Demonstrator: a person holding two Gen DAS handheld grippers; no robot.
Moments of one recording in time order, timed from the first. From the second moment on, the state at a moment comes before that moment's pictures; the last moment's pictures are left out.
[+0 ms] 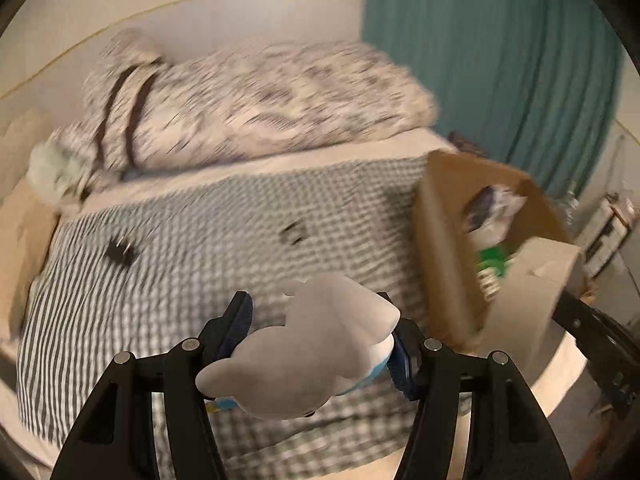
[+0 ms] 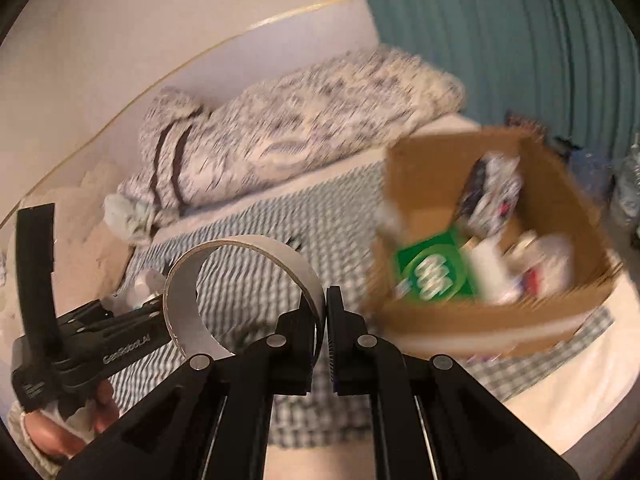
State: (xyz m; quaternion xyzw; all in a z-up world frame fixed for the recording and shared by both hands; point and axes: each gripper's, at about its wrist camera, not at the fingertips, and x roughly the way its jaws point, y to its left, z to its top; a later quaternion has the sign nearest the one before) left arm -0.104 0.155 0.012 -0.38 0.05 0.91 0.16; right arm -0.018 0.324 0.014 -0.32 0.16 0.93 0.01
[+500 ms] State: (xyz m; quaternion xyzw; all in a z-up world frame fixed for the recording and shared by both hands) left arm -0.124 0.333 0.009 -0.38 0.12 0.88 0.25; right arm -0.043 0.466 0.020 -0.32 0.16 0.92 0.14
